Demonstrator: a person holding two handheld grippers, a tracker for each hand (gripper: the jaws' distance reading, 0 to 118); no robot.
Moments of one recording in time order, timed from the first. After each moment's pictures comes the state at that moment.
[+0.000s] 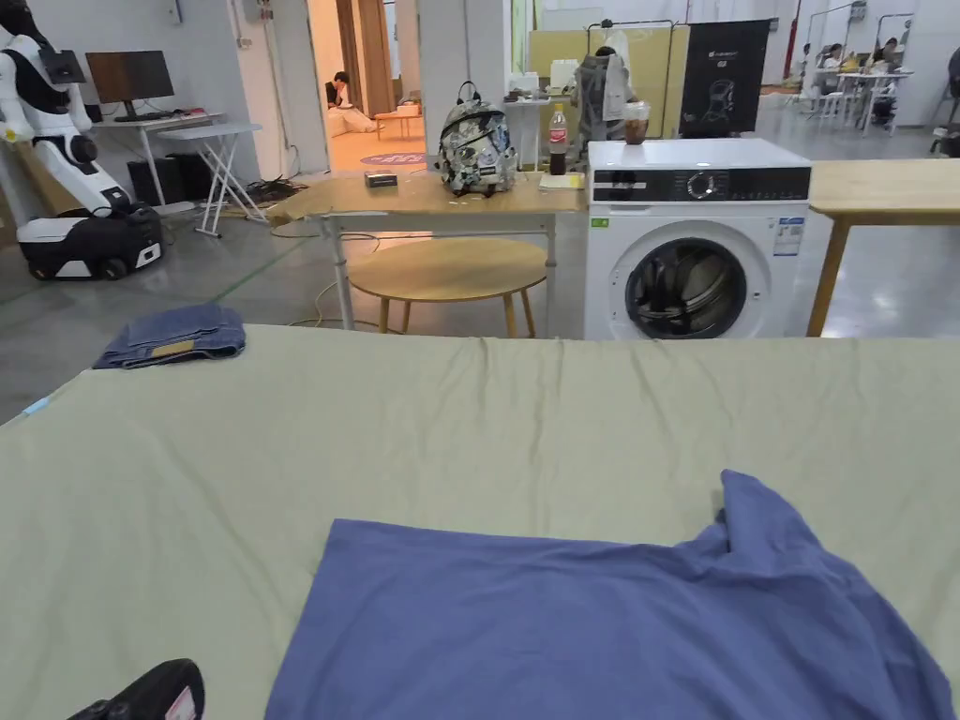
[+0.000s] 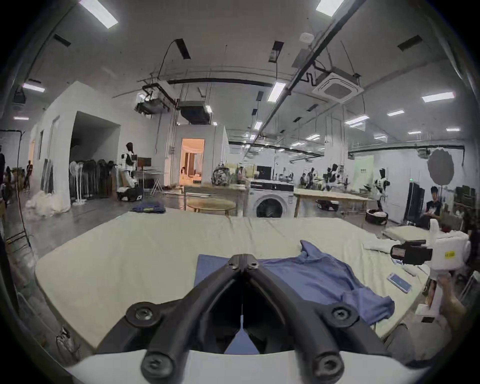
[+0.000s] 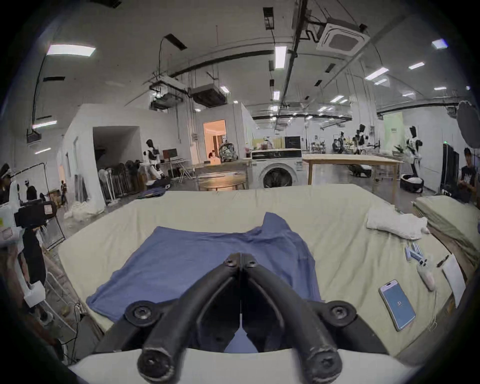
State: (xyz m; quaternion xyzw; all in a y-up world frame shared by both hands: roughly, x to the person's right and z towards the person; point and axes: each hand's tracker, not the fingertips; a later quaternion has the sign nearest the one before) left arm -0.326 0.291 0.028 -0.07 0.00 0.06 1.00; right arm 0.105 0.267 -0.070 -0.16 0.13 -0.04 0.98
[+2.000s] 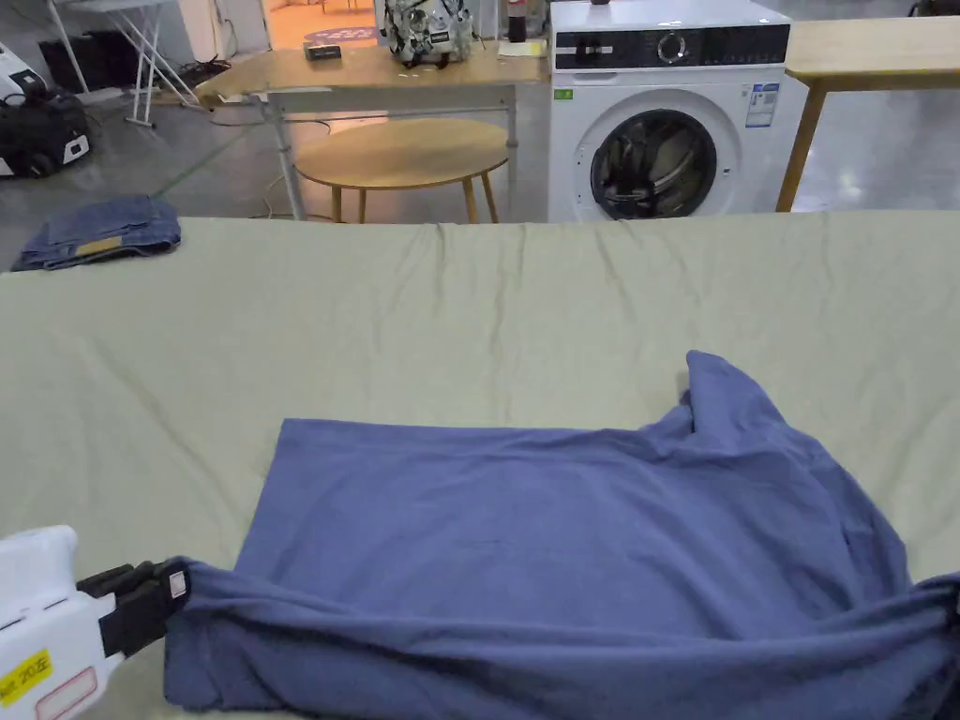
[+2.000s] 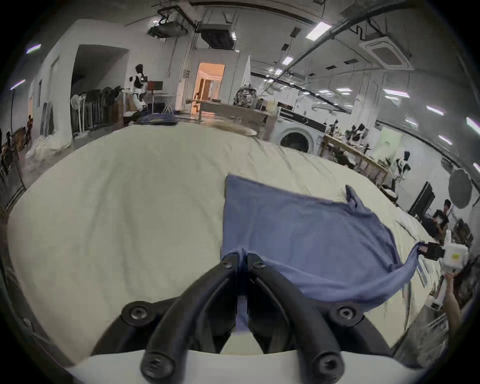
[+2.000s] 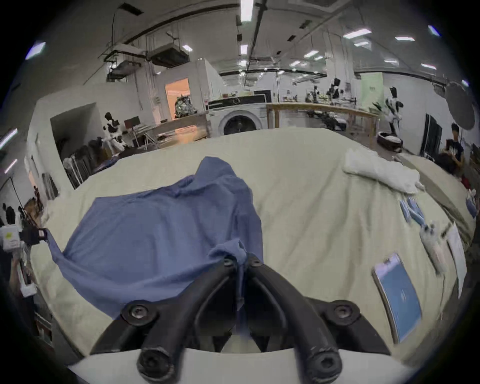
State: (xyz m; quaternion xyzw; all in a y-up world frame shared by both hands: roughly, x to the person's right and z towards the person) left arm -0.448 0.180 -0.153 -0.29 0.02 0.13 0.95; right arm 0.191 0.172 -0.230 -0.31 0.04 -0.05 0.95
